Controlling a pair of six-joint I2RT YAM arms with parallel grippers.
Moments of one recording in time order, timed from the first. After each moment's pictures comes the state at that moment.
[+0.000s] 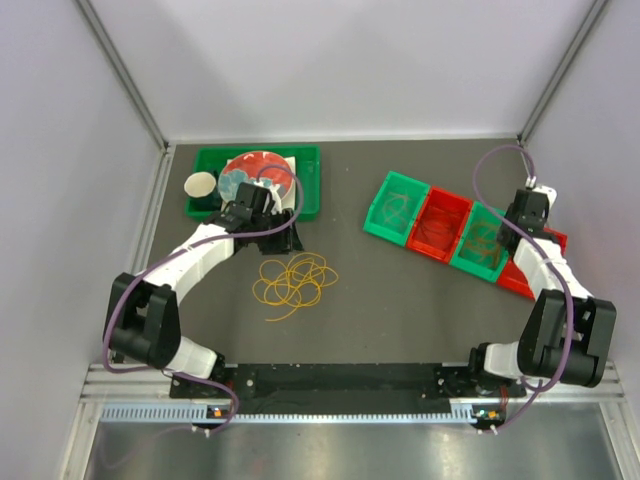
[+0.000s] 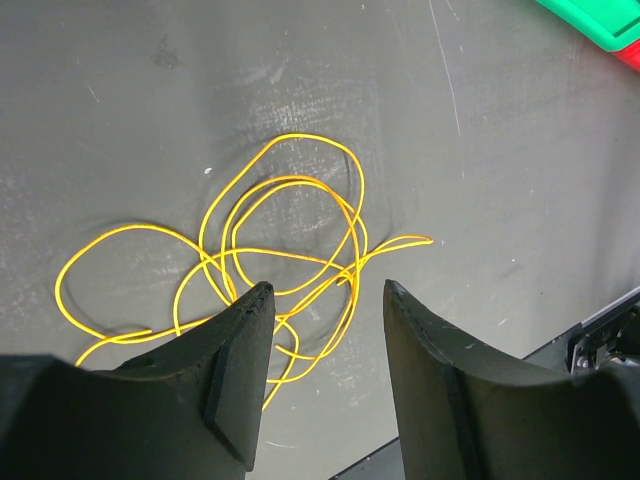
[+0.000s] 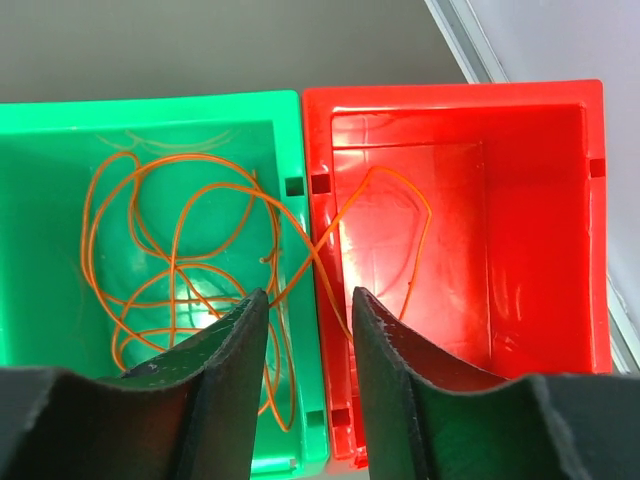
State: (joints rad) left arm -0.36 1.46 1.01 -0.47 0.32 -0.42; right arm -0.23 1.33 0.80 -0.24 0.29 0.16
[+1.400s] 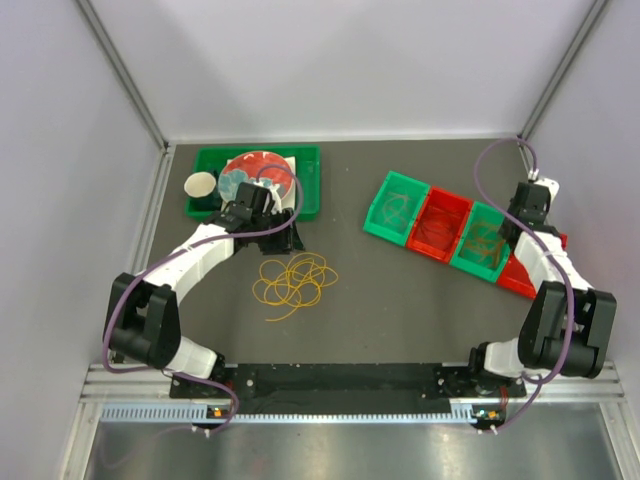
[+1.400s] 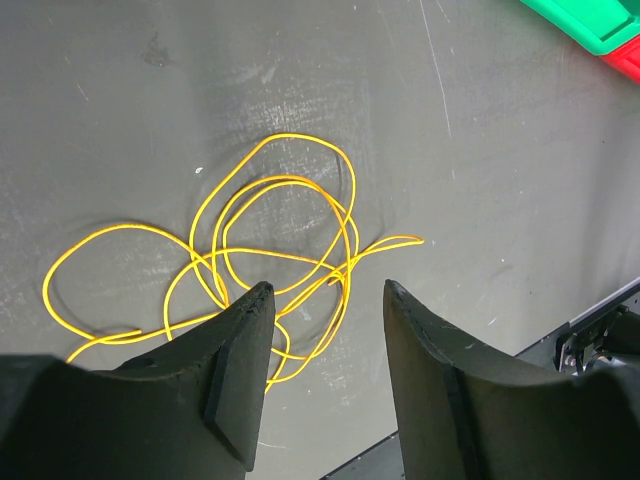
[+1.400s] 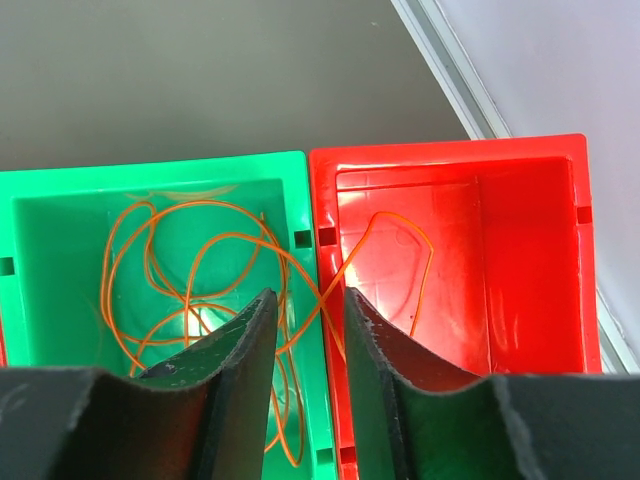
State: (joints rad) left arm -0.36 1.46 1.01 -0.46 0.33 -0.44; right arm -0.23 1.37 0.85 -0.21 0.30 0.16
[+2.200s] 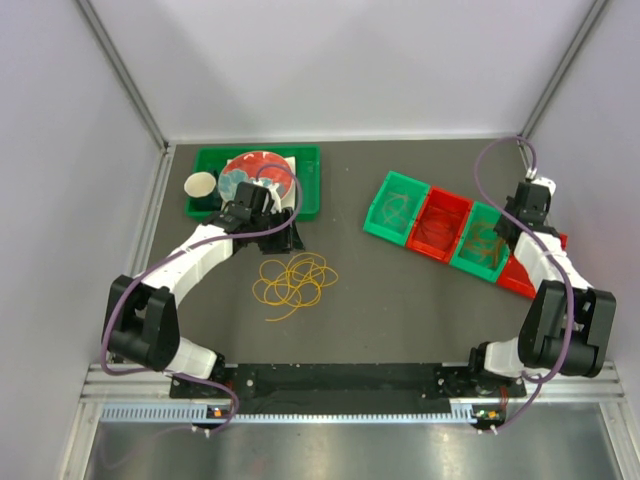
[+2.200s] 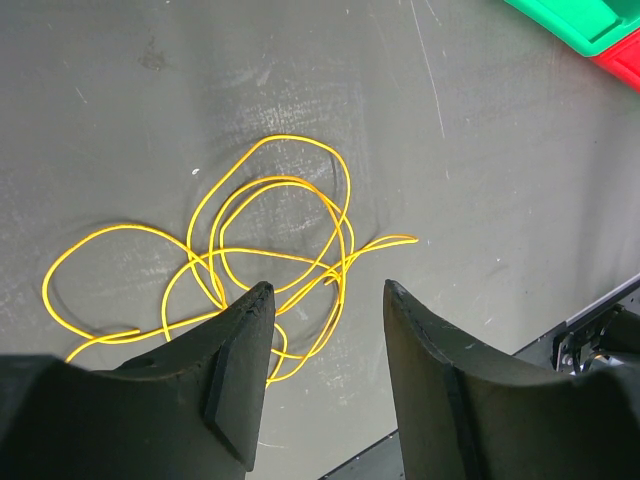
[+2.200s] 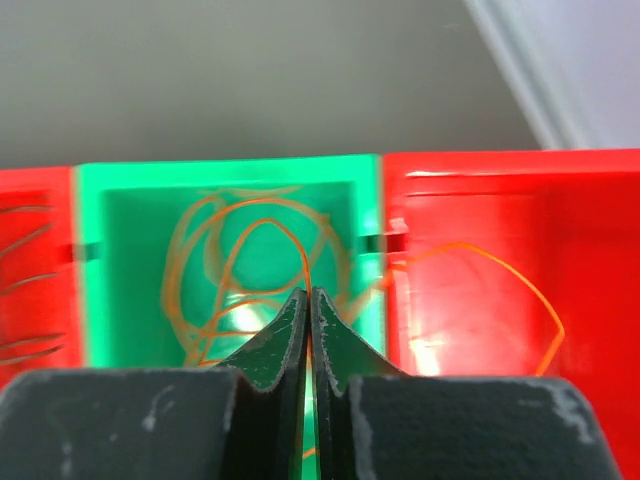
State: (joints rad) left arm -0.36 1.45 1.01 -0.46 0.34 -0.44; right arm -0.23 1.38 0.85 -0.18 0.20 0.19
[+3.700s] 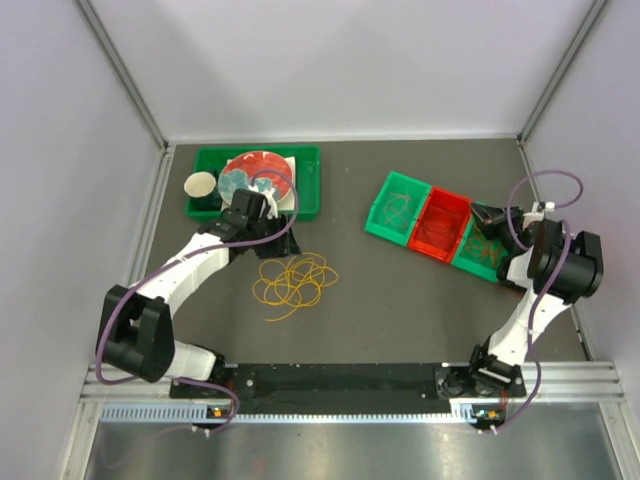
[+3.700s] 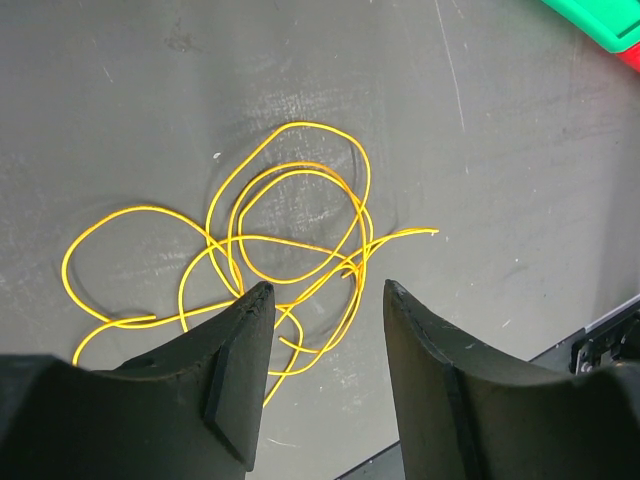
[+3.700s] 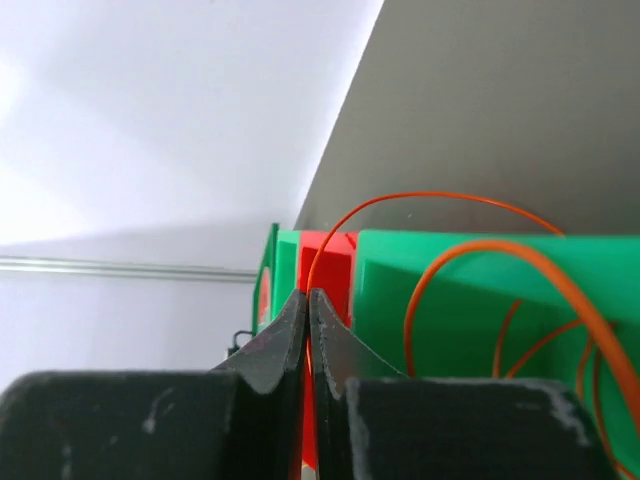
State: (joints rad) left arm -0.36 1.39 0.94 -0.44 0.30 -0.44; right arm -0.41 1.92 0.56 1.29 -0.67 1.28
